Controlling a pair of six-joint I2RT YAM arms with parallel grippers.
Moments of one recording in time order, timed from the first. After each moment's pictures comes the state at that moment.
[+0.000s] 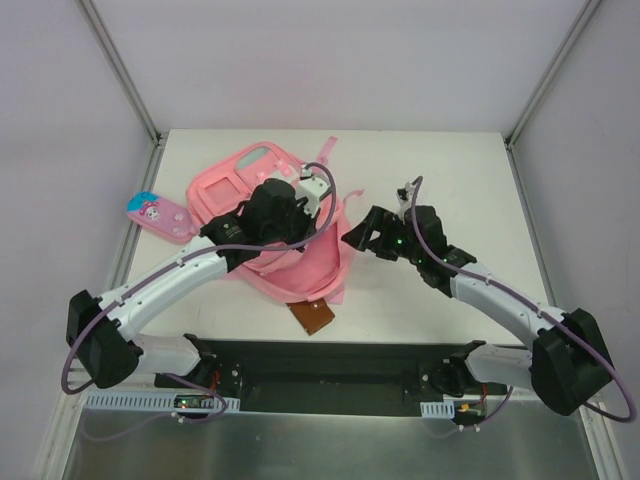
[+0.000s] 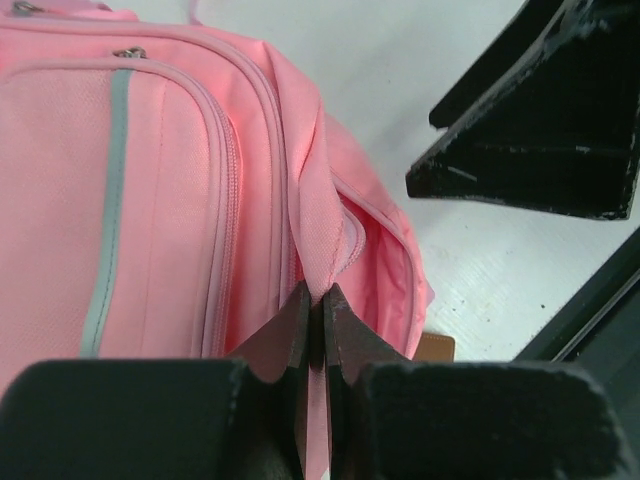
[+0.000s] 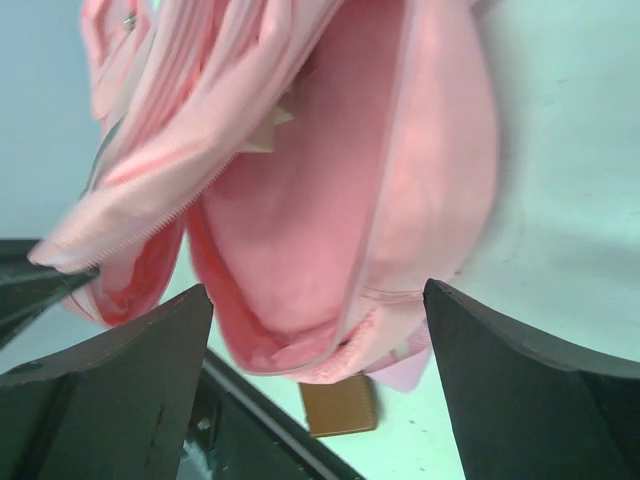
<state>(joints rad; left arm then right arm) -0.77 1.25 1.14 -0.47 0.05 -0.04 0.59 1.21 0.68 0.07 -0.22 0.83</state>
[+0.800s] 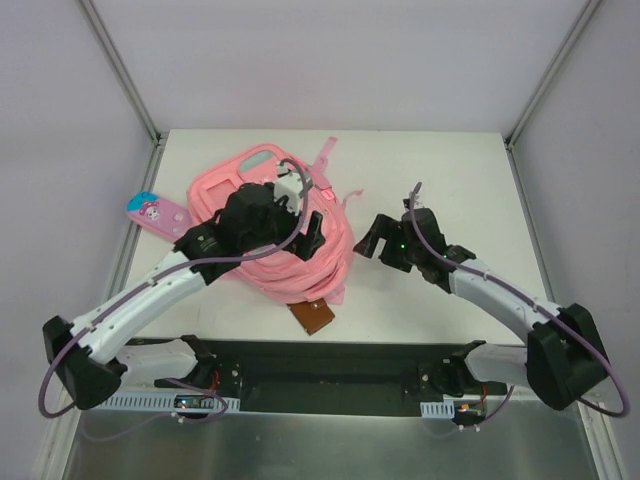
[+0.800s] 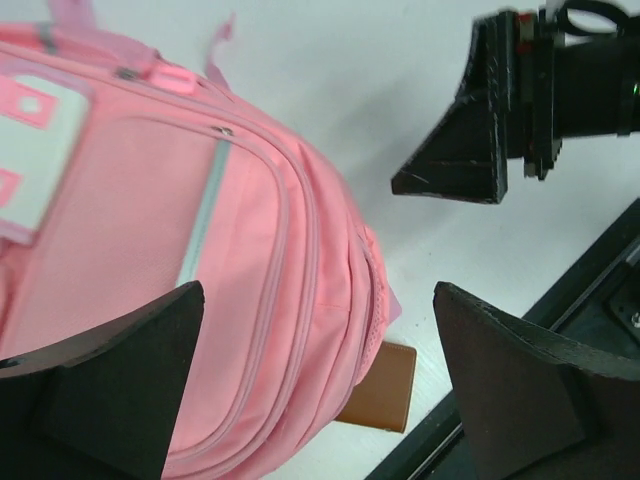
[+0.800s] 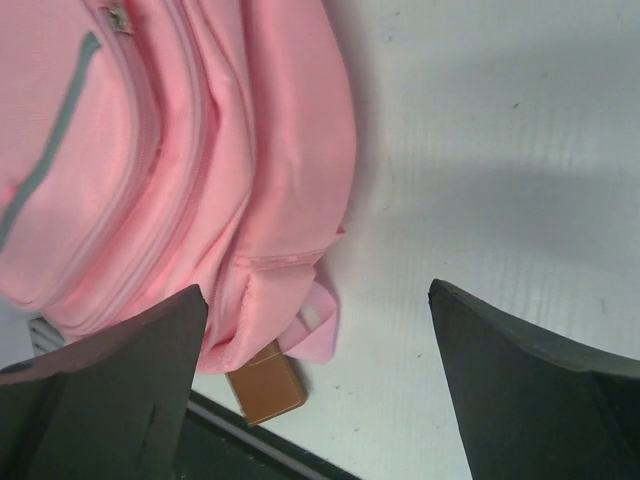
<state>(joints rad) -0.77 1.17 1.10 -0.46 0.07 -0.15 0.56 1.27 0.72 -0.19 -0.08 0.78</state>
